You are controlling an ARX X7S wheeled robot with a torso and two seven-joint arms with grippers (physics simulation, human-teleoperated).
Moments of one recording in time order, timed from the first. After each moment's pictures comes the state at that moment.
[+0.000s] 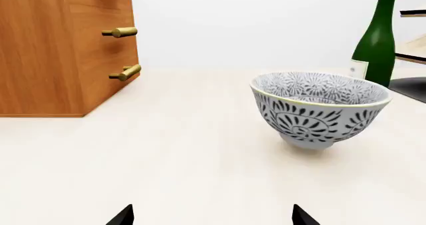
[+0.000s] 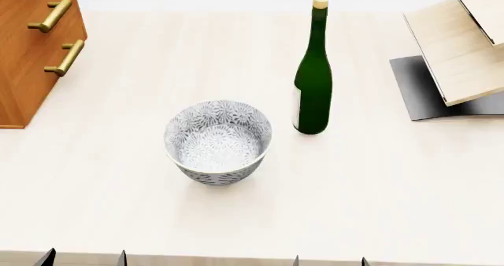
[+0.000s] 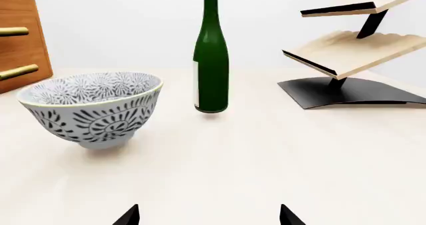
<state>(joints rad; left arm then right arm) 0.00 0.00 0.00 0.00 0.00 0.00 0.00 0.00 0.00 0.00 0.00 0.00 0.00 0.00</state>
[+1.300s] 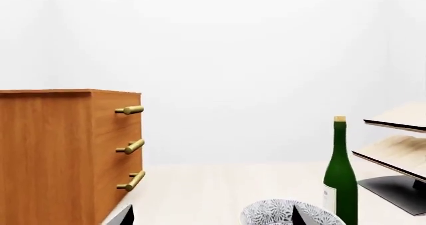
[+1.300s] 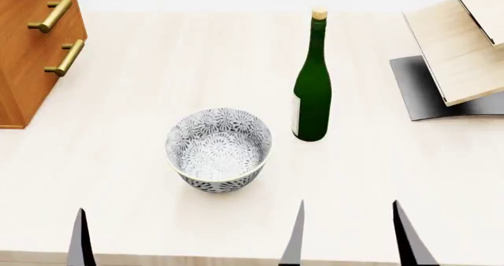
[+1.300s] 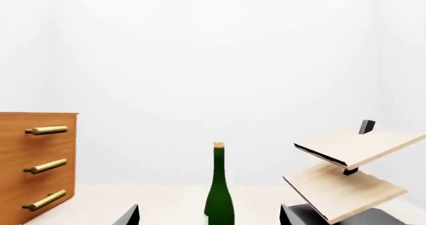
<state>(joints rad) 0.13 -0.14 0.10 0.58 -0.07 -0.12 -0.14 -0.11 0.14 -0.10 -0.63 0.08 0.11 0.14</state>
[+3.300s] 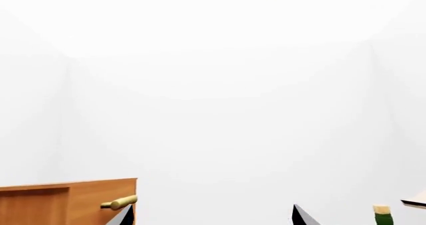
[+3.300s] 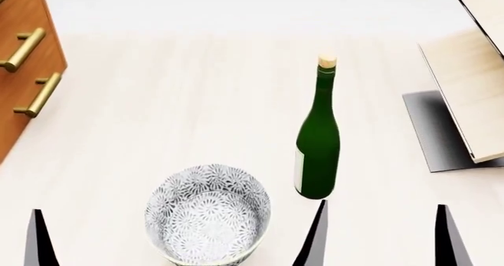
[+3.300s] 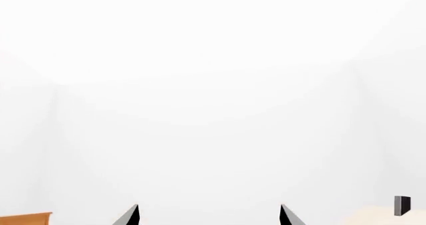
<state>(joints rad) 0.21 -0.22 0.17 0.66 0.04 0.20 -0.27 -0.16 0.20 -0.15 -0.61 0.09 -0.31 0.24</state>
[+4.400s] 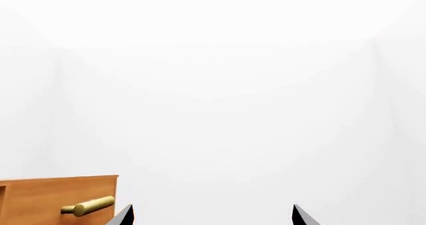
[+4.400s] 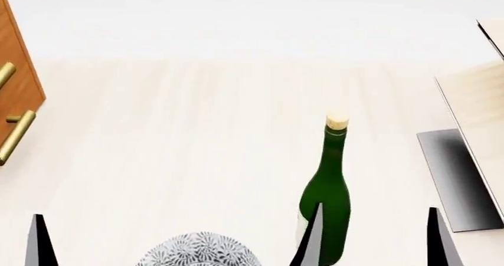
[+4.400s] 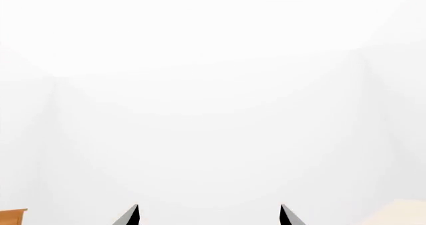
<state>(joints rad) 0.22 -0.25 0.20 0.65 0.02 0.21 -0.30 -0.16 0.23 -0.19 -0.59 0.10 -0.32 0.28</state>
